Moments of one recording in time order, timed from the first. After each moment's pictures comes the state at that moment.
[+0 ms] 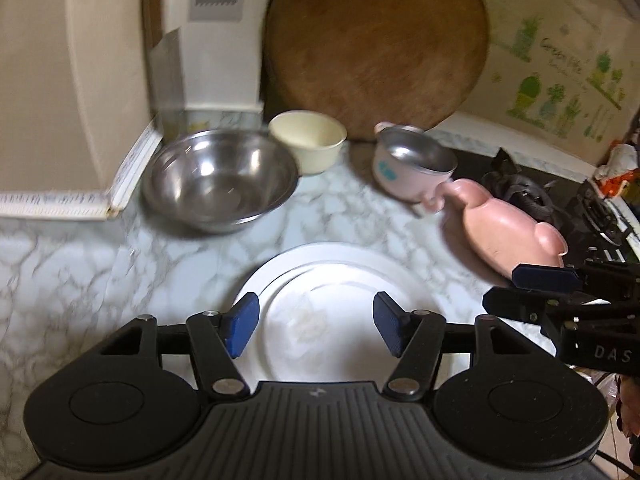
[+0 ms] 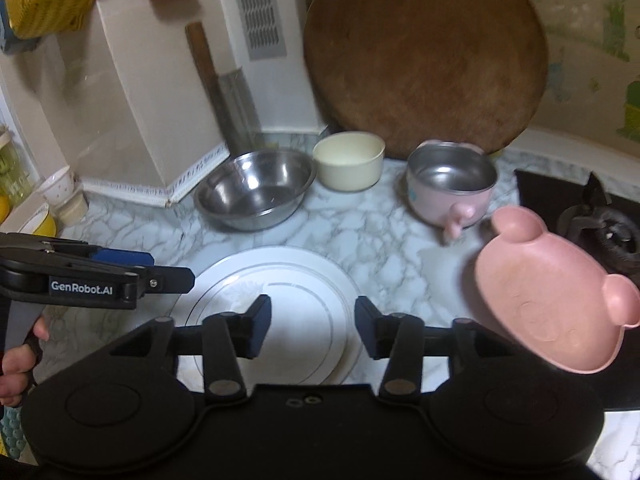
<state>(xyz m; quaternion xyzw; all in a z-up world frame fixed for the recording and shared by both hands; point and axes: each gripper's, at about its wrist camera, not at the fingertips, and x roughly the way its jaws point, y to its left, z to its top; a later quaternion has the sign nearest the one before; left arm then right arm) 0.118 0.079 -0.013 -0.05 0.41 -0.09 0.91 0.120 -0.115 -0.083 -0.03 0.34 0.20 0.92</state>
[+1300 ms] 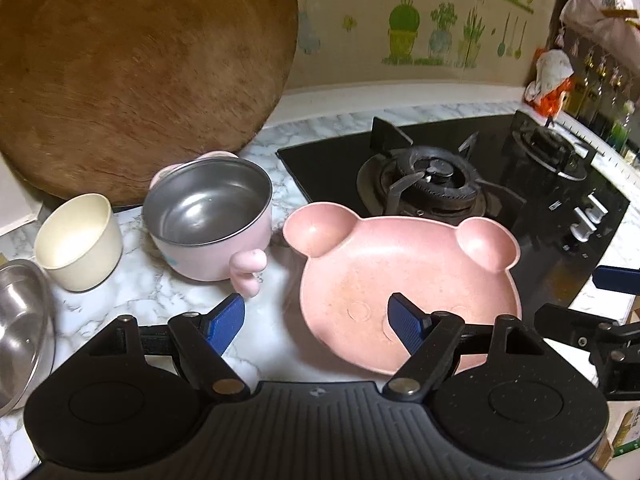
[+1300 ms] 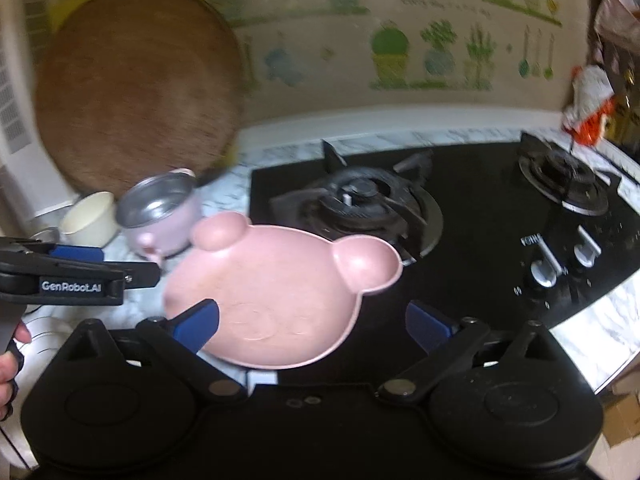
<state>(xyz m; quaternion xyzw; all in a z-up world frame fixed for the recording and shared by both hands) 0.239 -0.140 -0.054 0.08 0.39 -0.22 0.89 0.137 -0.301 -0.102 0.06 0.31 -0.08 0.94</state>
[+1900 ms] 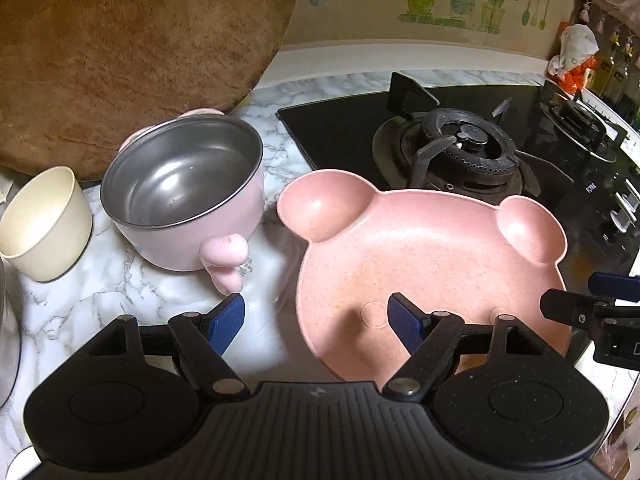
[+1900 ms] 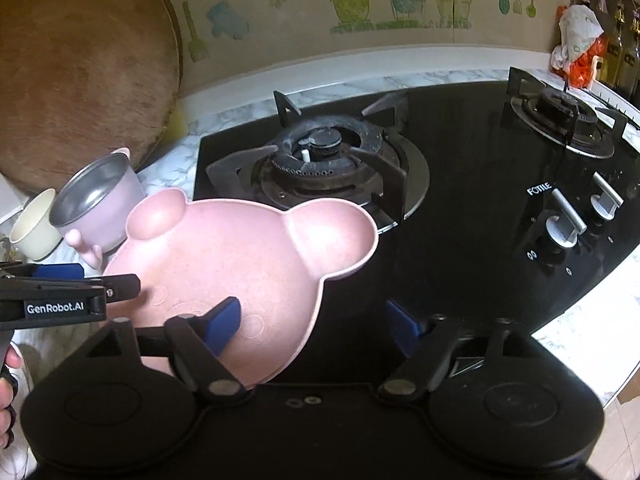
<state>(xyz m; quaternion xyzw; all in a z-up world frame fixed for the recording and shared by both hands) 0.278 -0.161 -0.098 0.09 0.43 -0.19 0.88 0.183 -0.337 -0.145 0.11 0.36 -0.11 0.92</state>
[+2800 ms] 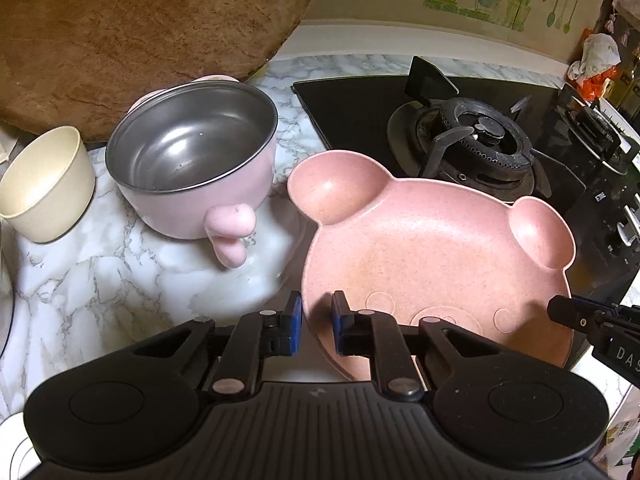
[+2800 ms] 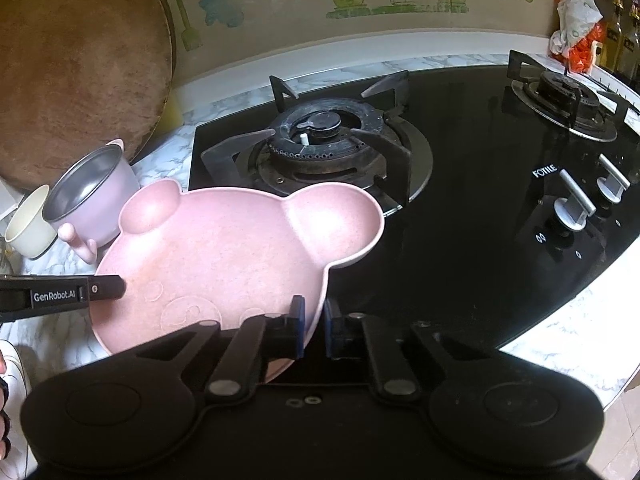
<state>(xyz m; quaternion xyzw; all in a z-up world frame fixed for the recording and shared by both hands) 0.281 -0.156 -0.101 0.06 0.47 -0.17 0.86 0.187 -0.337 -0.152 0.12 0.38 -0.10 0.91</state>
